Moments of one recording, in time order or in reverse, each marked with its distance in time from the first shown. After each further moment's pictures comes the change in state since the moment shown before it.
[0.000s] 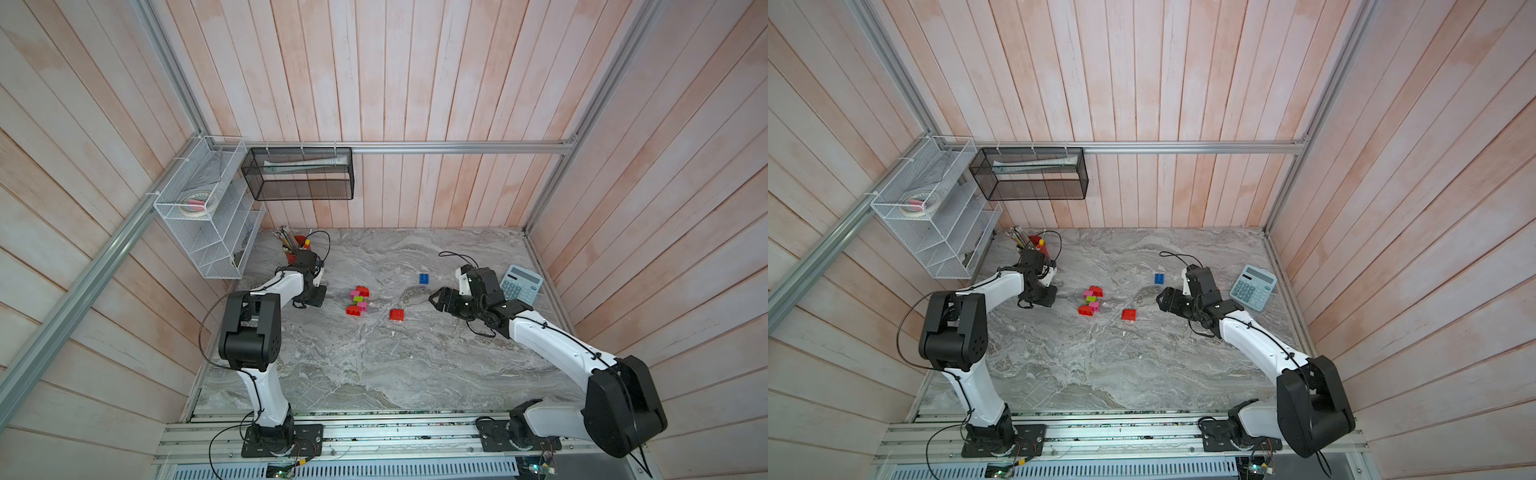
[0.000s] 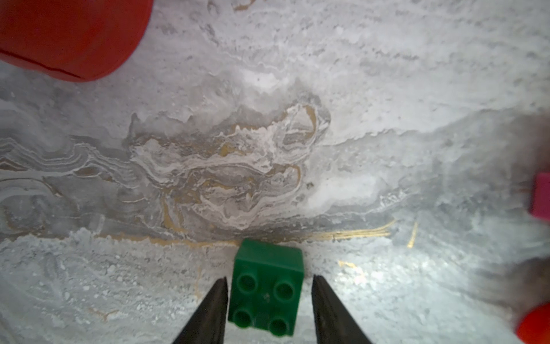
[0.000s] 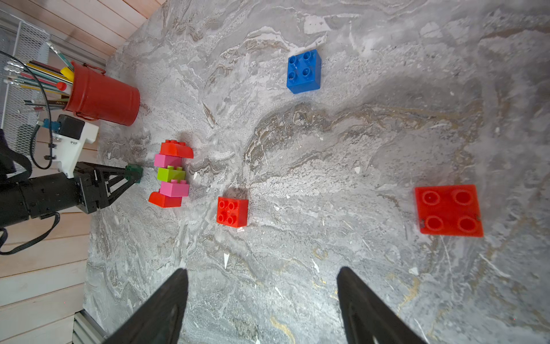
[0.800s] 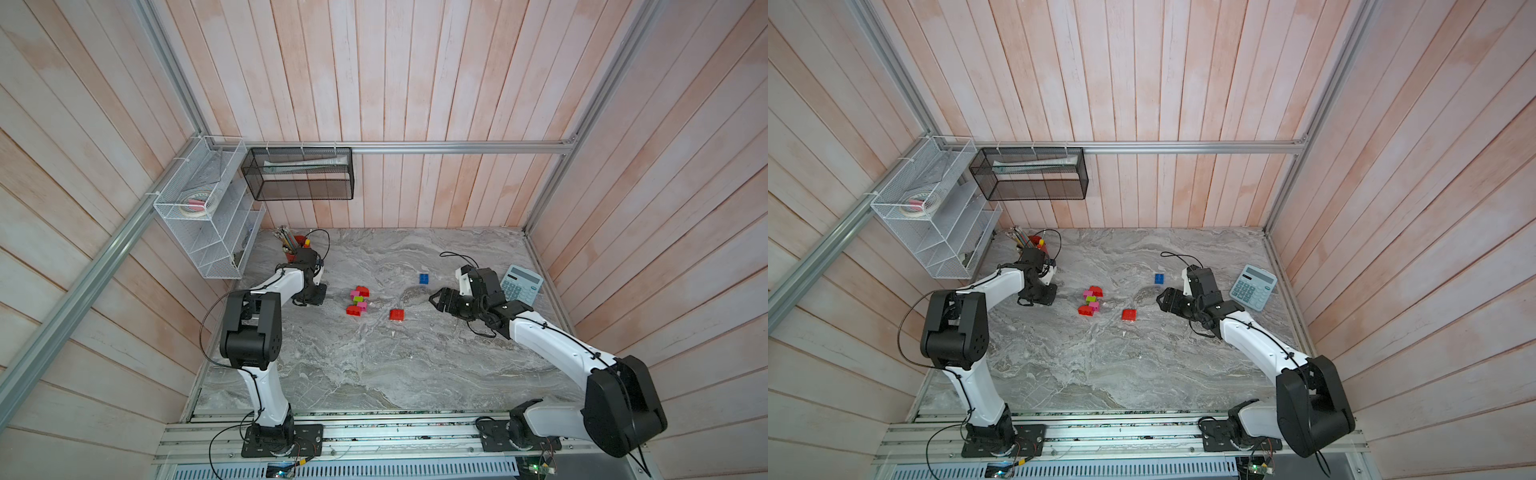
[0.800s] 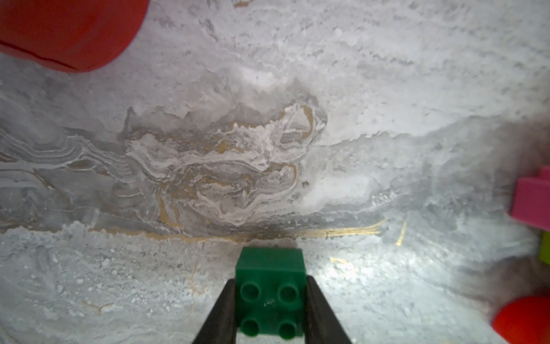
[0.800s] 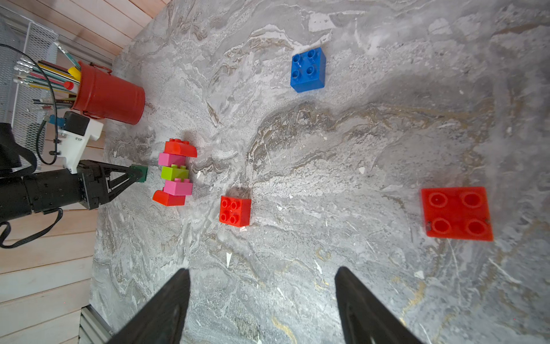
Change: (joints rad) left arm -0.005 0.009 0.047 -0.069 0.025 -0.042; right arm -0.012 0.000 -0.015 0.026 -0.029 0.000
